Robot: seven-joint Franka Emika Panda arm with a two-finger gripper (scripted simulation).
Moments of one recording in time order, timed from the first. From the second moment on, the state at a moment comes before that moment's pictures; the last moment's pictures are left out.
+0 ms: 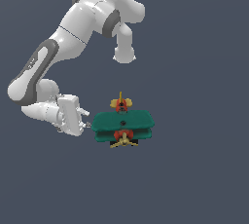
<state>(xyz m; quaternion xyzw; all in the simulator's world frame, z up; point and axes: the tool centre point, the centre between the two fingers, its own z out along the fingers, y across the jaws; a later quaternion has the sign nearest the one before) 0.042 -0.153 0.141 -0.71 -0.03 -0.19 0.68</state>
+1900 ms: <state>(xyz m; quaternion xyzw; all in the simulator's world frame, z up) 0.047 -0.110 0.140 -0.71 -0.04 -0.18 0.68</state>
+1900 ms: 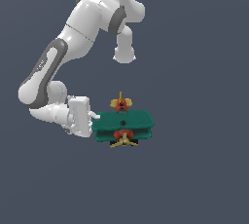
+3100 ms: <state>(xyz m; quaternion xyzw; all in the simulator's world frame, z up) 0.068 -0.131 0.377 -0.71 -0.04 -0.18 0.68</state>
